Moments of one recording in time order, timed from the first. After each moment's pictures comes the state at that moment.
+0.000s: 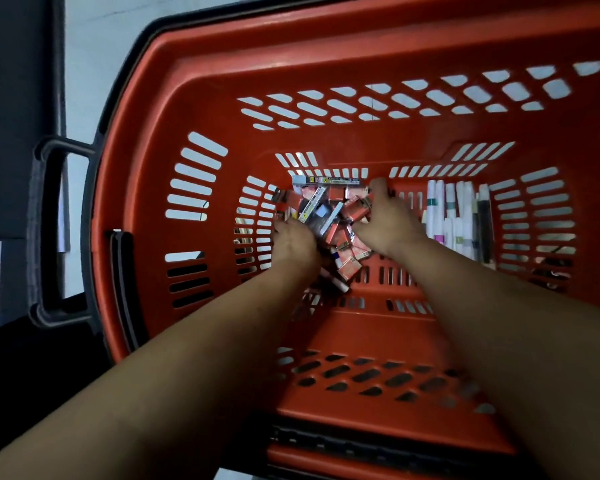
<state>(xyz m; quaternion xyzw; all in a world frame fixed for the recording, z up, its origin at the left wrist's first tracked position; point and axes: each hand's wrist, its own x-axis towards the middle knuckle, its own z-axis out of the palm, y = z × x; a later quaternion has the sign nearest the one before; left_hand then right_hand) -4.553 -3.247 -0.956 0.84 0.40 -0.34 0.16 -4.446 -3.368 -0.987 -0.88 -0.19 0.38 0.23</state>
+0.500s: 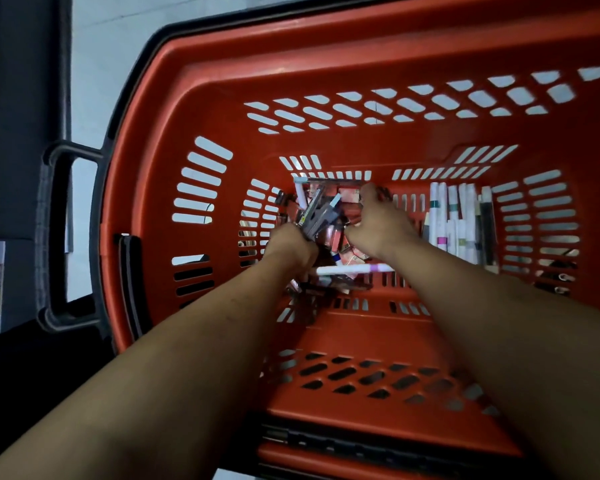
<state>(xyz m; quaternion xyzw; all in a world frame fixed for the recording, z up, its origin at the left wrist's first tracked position) -4.558 -3.225 -0.946 0.77 0.47 -0.31 0.30 -4.454 -3.351 -0.980 -0.88 -0.21 0.39 0.19</state>
